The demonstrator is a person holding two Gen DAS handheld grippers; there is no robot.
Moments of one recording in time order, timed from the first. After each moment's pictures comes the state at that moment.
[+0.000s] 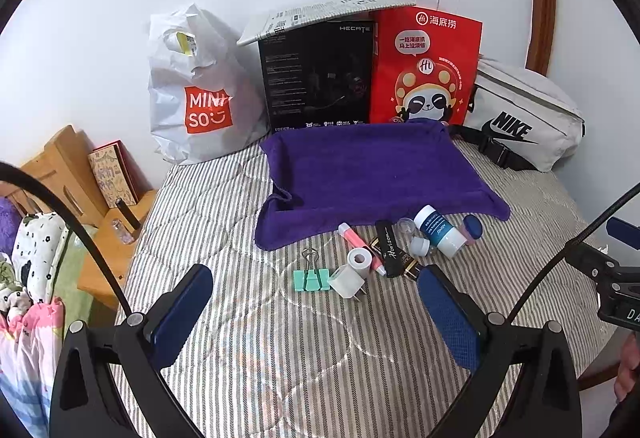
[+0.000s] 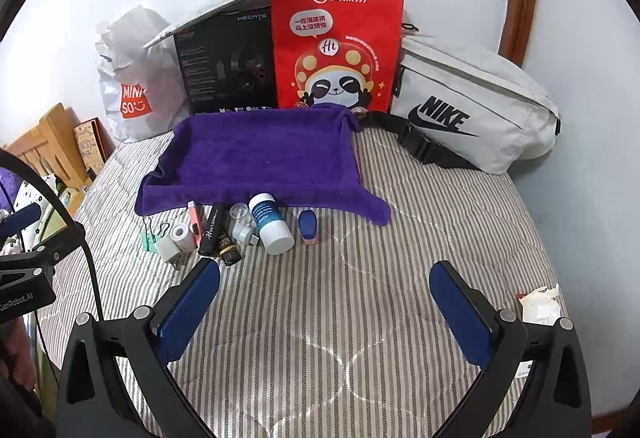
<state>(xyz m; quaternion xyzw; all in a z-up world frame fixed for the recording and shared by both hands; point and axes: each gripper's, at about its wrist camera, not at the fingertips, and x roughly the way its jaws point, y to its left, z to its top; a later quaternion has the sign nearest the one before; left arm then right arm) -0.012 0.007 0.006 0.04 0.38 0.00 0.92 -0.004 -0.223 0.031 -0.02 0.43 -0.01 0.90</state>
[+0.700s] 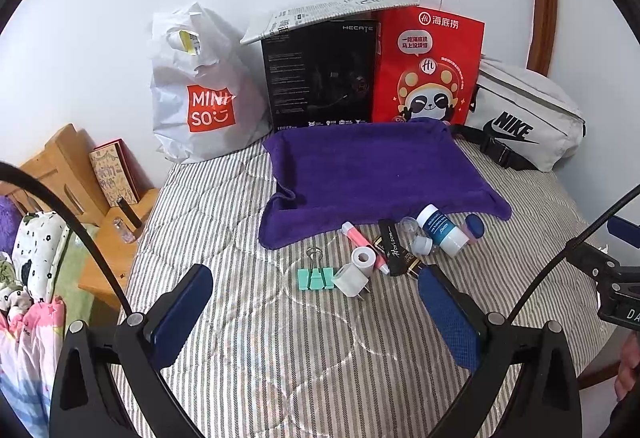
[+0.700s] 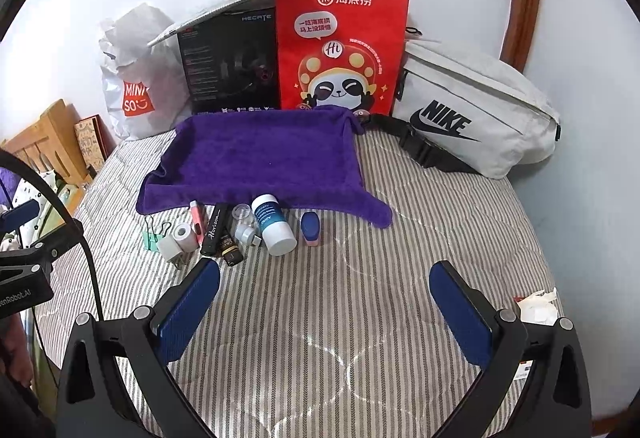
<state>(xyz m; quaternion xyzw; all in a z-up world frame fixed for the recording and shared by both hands) -0.012 0.011 0.008 0.04 0.39 0.00 0.92 -0.004 -0.219 0.033 -0.03 0.43 -0.01 0.90</state>
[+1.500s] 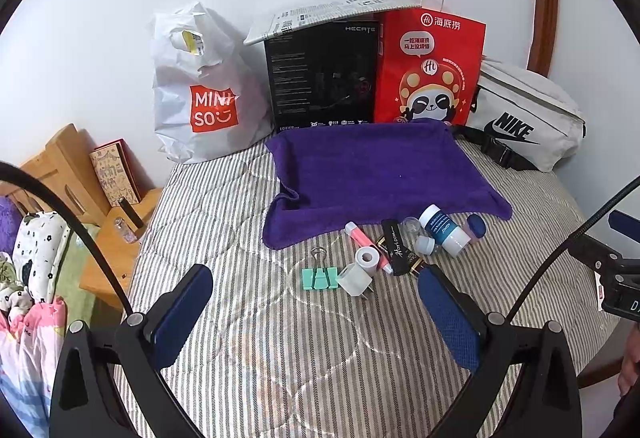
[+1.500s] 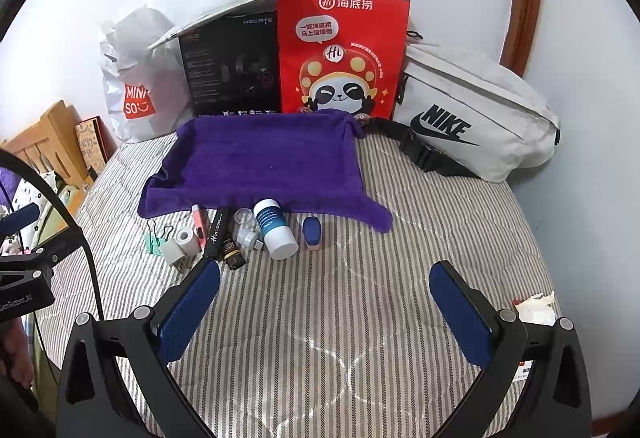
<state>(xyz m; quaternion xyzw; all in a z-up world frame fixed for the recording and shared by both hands) -0.013 0.015 0.011 0.04 0.39 0.00 0.92 -0.004 -0.216 0.038 -0.03 0.43 -0.01 0.90</state>
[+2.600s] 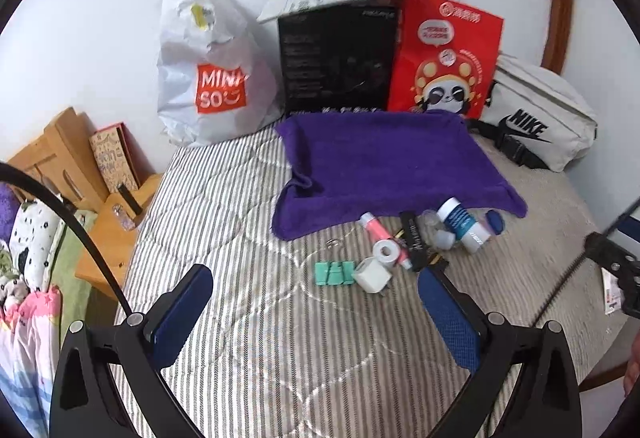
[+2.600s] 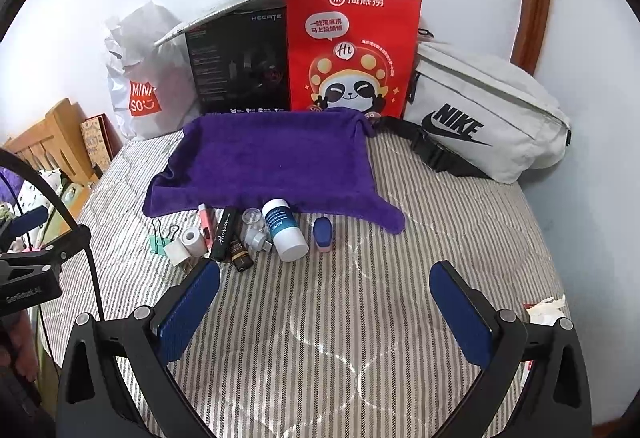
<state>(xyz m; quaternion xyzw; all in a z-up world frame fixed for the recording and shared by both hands) 0.006 0.037 -0.013 0.02 0.41 0.01 0.91 0.004 -0.209 0.029 -0.03 0.43 0.01 0.90</state>
